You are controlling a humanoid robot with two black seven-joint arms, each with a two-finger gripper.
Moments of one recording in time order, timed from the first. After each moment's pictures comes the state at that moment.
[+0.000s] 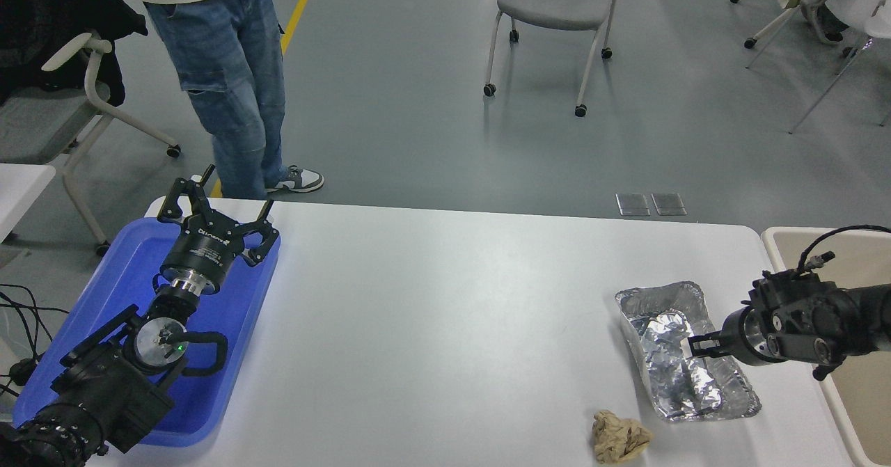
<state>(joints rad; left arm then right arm) -0.59 0.22 -0.90 -0.44 -0.08 -0.64 -0.32 1.18 -0.38 -1.10 0.86 -0.59 0.14 0.08</state>
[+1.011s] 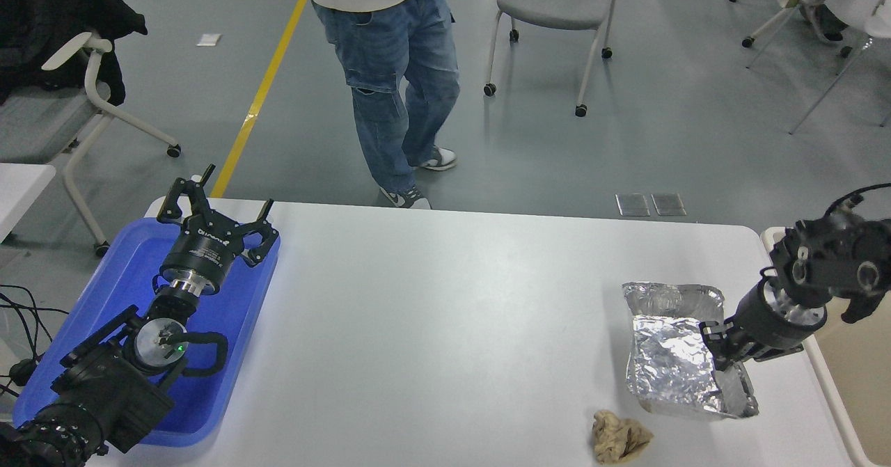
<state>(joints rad) -0.59 0.22 -0.90 -0.44 -0.08 -0.64 -0.32 1.54 -0.52 -1.10 1.04 -0.49 0.69 0.08</state>
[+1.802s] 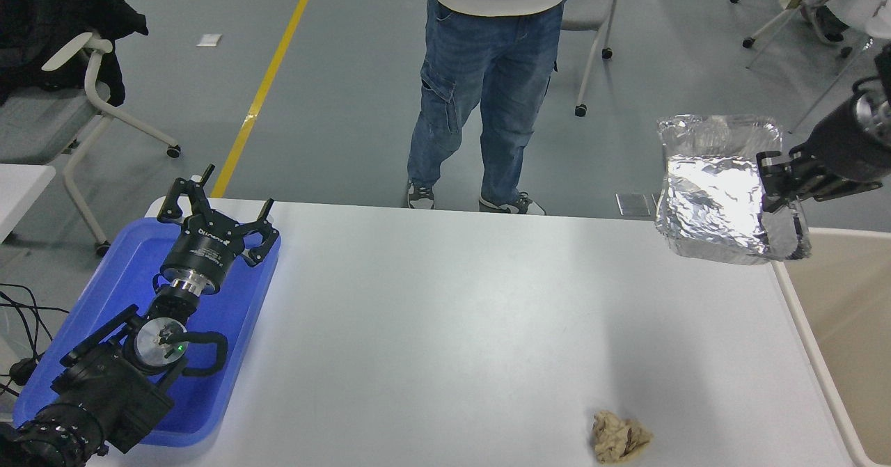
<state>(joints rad) -0.59 0.22 -0.90 -0.44 -0.08 -0.64 -0.32 2.09 -0.59 -1.29 1.07 -0.44 0.78 0.08</state>
